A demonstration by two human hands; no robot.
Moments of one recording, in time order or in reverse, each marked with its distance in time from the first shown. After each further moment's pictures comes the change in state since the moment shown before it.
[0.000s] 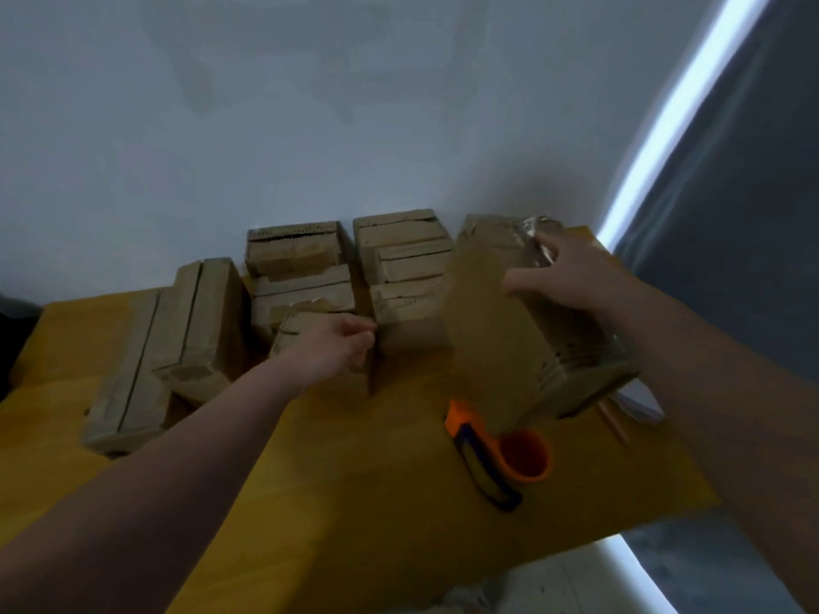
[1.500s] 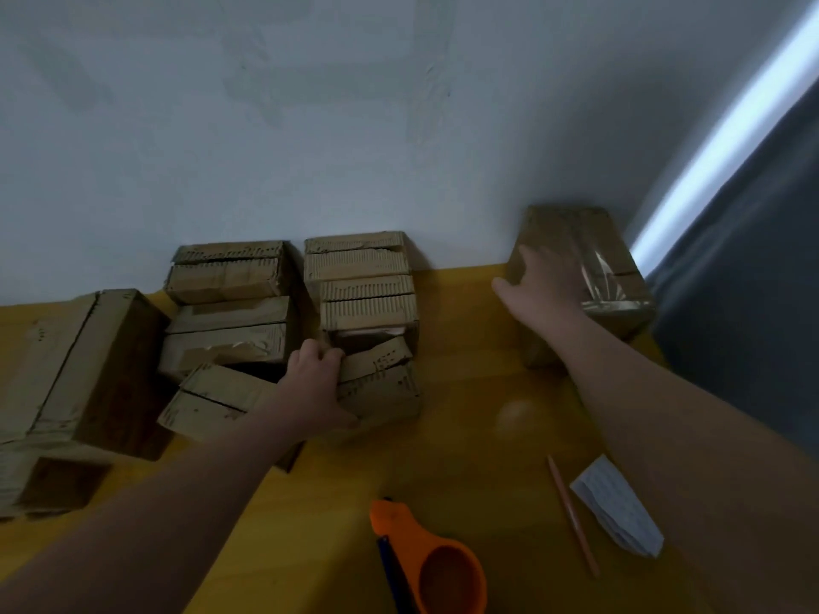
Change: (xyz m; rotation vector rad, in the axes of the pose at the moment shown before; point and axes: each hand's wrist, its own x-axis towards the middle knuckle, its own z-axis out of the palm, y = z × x) left_hand 0.138 0.019 0.076 0.712 0.048 -0.094; right_hand 0.215 0.072 0.010 -0.191 0.077 -0.081
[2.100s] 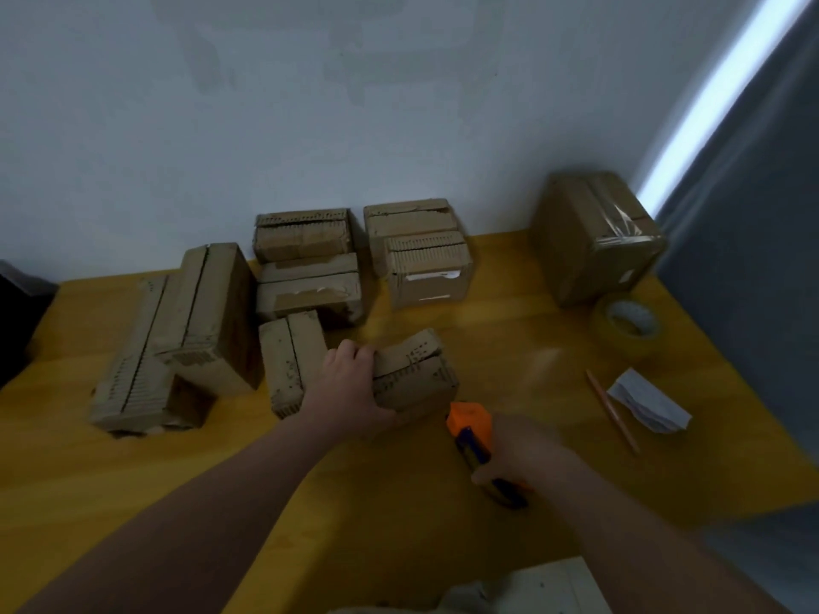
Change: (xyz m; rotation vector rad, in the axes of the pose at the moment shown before) left_hand -0.127 -0.069 0.023 -0.025 0.104 0.117; right_hand -0.263 -0.050 0.115 -0.432 -0.701 0.085
